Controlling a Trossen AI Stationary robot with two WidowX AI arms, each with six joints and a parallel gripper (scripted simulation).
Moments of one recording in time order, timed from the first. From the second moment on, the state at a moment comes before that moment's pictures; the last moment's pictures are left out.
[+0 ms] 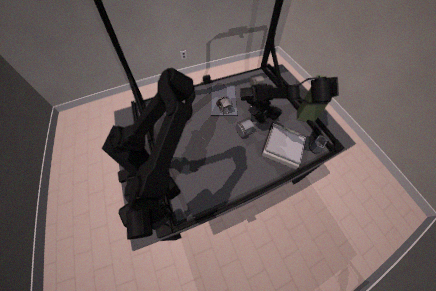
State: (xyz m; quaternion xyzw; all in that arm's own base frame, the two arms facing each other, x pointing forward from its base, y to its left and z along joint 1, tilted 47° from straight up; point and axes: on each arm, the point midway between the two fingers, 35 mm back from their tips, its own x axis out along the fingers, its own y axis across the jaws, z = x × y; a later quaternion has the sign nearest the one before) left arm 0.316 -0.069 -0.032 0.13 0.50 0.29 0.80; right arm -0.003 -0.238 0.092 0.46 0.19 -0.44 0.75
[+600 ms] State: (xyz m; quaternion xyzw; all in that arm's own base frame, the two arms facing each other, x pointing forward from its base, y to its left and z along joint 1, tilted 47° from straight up) left arm 0.301 -0.081 -0.013 0.13 0.50 0.29 0.80; right arm -0.003 -0.238 0.092 0.46 0.19 -0.44 0.75
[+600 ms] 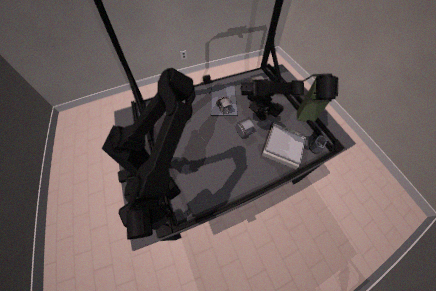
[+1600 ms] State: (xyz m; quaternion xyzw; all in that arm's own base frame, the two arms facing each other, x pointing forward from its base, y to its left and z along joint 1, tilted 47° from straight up) left arm 0.283 -0.071 0.033 0.08 0.43 0.25 0.86; right arm -0.003 -0.238 0.092 0.46 0.19 -0.44 0.75
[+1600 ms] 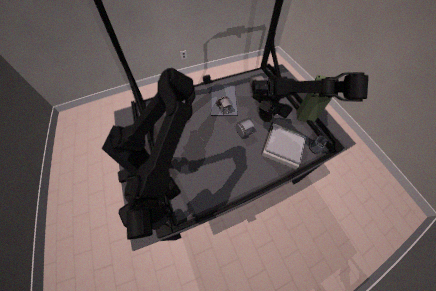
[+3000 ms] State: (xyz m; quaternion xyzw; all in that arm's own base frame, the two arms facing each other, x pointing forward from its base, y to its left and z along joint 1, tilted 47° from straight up) left arm 0.246 0.040 0.150 0.08 0.41 0.24 0.87; right arm -0.003 -0.238 0.092 0.46 0.19 -0.44 0.75
